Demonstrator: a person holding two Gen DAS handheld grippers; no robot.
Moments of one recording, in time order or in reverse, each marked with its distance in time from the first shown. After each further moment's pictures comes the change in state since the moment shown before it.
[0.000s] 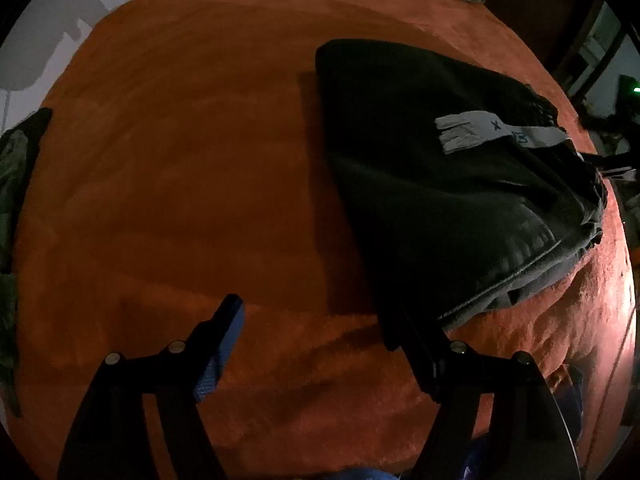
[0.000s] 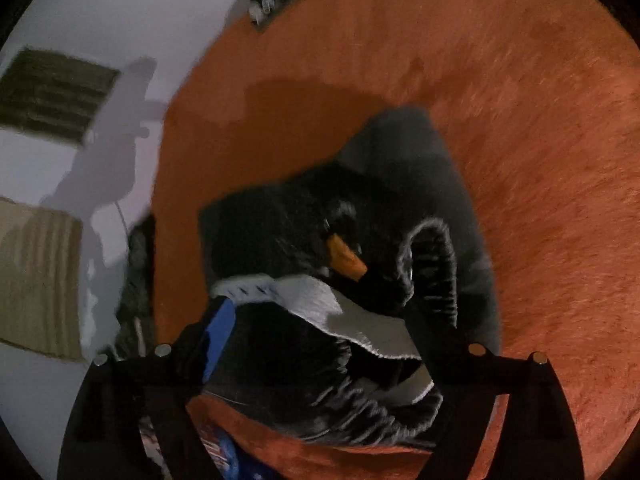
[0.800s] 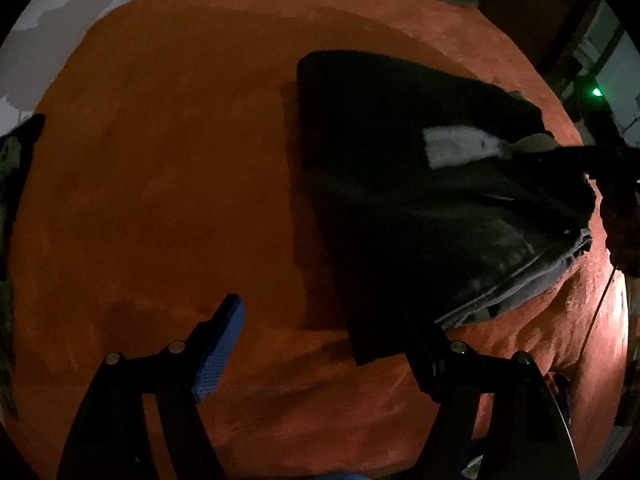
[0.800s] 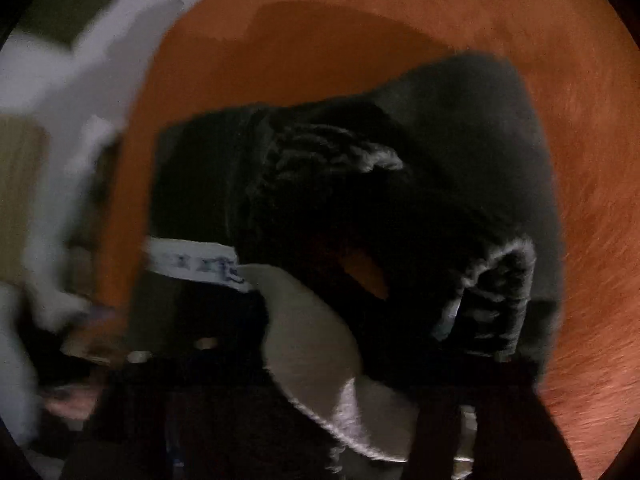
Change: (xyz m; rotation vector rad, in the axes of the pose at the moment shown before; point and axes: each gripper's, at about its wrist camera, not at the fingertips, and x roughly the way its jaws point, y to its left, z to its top) left arm -0.027 -0.024 0.016 0.004 -0.019 -0.017; right arm 0.056 0.020 0.004 -0.215 0.097 -0.173
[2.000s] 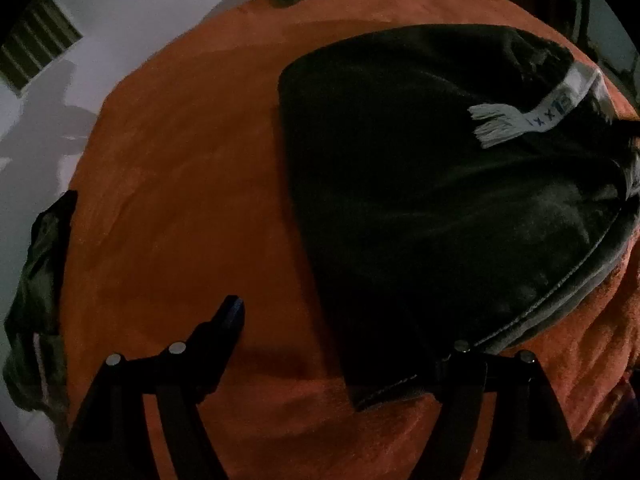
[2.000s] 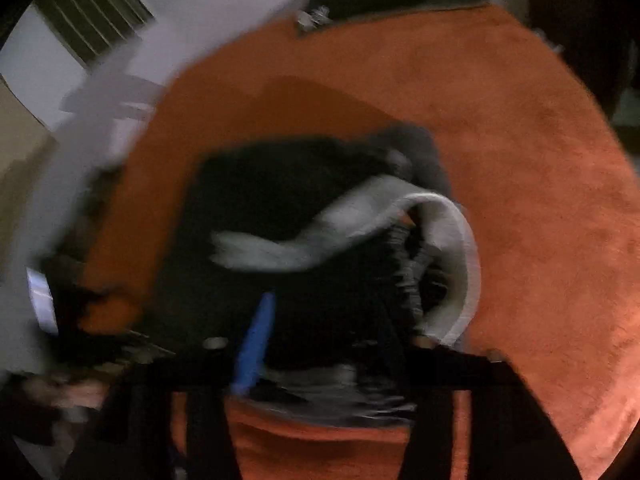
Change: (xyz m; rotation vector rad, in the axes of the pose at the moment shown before) left arm 0.018 -0.047 -0.026 0.171 -0.096 0.274; right arm -0.050 0.016 -0.085 -0.033 -0.263 -0.140
